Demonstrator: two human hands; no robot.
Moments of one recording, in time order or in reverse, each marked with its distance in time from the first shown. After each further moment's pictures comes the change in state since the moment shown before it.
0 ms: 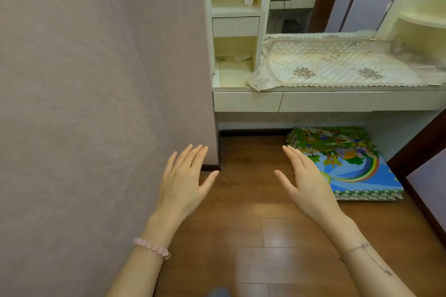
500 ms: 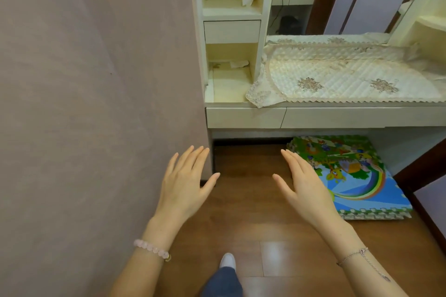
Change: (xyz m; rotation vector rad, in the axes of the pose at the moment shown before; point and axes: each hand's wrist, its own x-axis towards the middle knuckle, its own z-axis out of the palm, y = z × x) left_hand 0.158 -0.027 0.055 0.011 -0.009 0.035; right_hand 0.157 0.030 0.028 -0.042 -0.018 0.025
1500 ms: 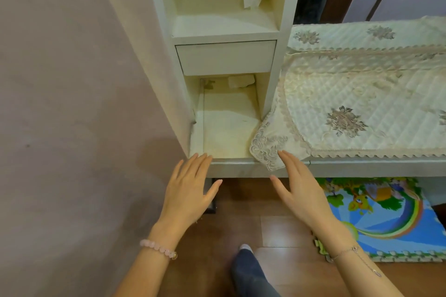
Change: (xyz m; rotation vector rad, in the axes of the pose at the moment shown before) left_hand 0.315 -0.050 0.113 -0.024 -0.226 -0.027; right_hand 0.341 0.074 0.050 0.076 -0.122 0.007
